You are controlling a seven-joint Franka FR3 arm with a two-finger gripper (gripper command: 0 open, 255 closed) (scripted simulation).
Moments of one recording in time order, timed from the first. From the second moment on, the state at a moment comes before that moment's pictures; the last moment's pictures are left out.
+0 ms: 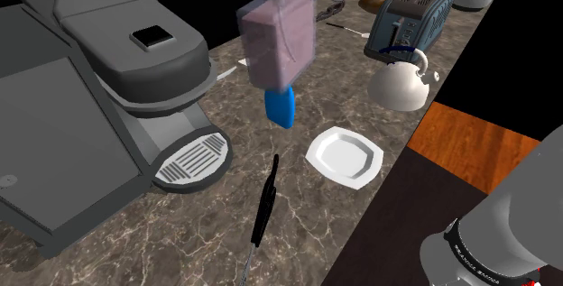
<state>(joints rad) -0.04 -0.16 0.28 -1.50 0.15 1.29 0.52</state>
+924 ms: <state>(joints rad) -0.18 -0.12 0.07 -1.45 0.09 1.26 0.16</state>
